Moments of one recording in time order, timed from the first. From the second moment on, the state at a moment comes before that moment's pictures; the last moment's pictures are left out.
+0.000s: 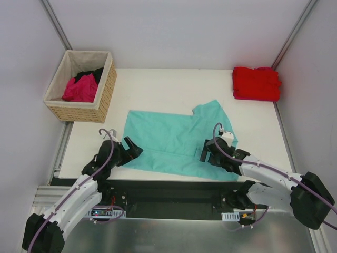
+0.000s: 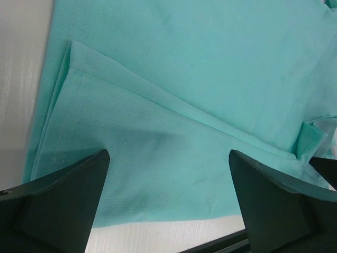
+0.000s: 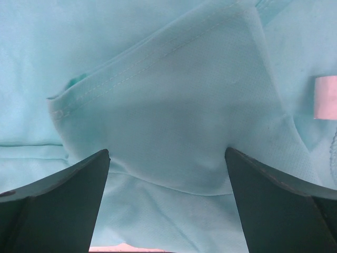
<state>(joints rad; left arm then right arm) -0.39 0.60 0.17 -0.23 0.05 -0.85 0.79 1.06 0.45 -0.44 0.38 0.89</state>
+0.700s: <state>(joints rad) -0.39 0.53 0.28 -0.47 0.06 -0.87 0.80 1.11 0.62 -0.65 0.44 0.86</state>
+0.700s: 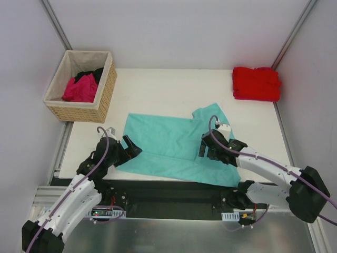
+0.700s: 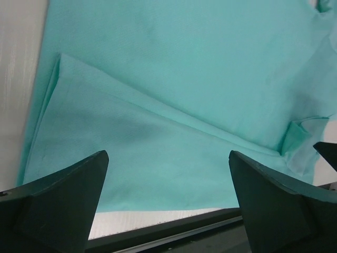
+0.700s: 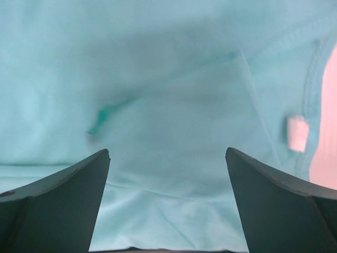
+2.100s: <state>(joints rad) -0.18 1.73 1.16 -0.28 -0.03 -0.62 0.18 1.79 1.32 -0.46 -0.03 0.48</state>
